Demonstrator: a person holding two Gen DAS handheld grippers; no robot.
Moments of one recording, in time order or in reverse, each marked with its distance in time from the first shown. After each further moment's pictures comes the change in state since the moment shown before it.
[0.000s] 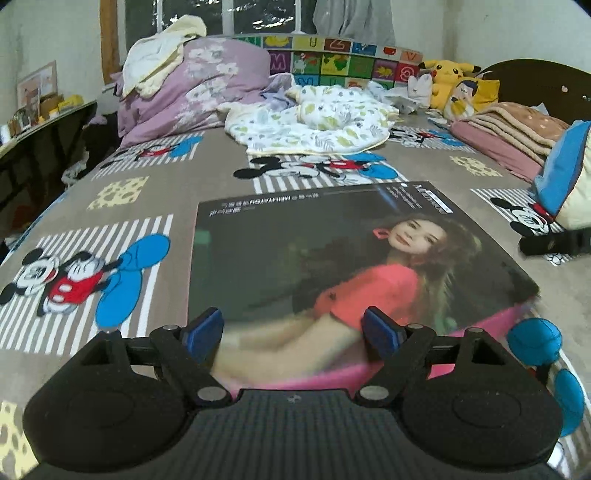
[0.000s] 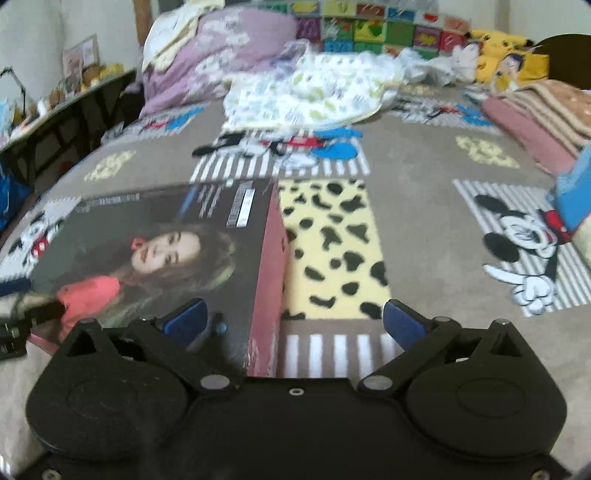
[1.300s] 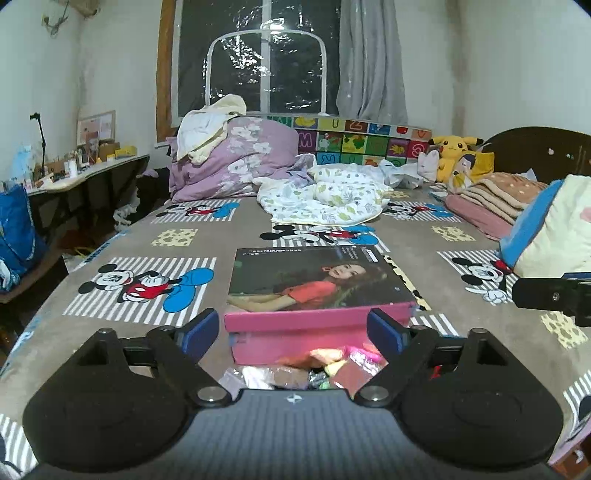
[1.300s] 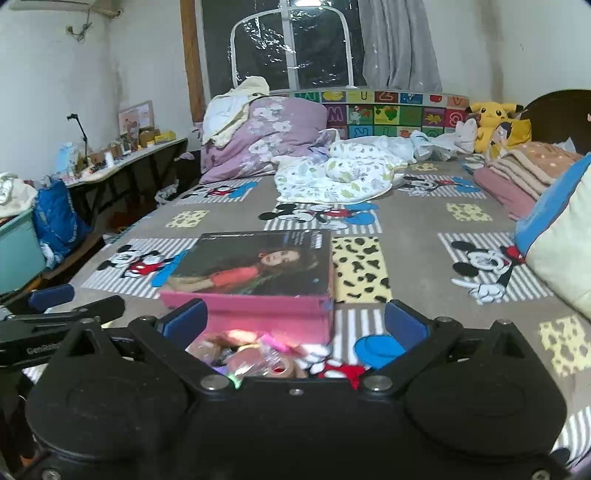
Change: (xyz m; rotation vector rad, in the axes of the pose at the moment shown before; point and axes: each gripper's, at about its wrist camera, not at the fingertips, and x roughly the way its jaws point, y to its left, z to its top) left arm -0.240 -0.072 -0.066 -0.061 -0.245 0.094; right arm -0.232 0.050 -0.102 -0.042 -0.245 0.098
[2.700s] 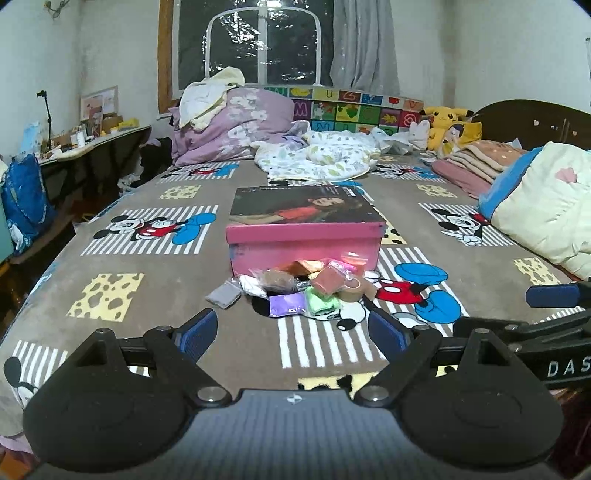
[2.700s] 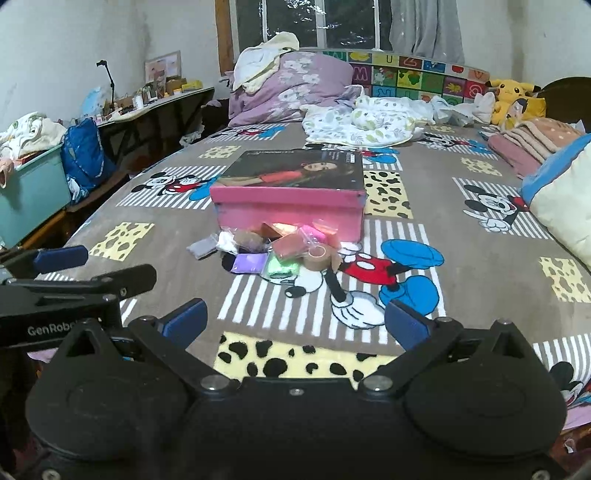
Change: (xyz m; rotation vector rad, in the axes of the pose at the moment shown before) left arm -0.090 -0.013 -0.078 -0.005 0.095 -0.002; right arm -0.066 0.046 -0.095 -0.087 0.134 0.011
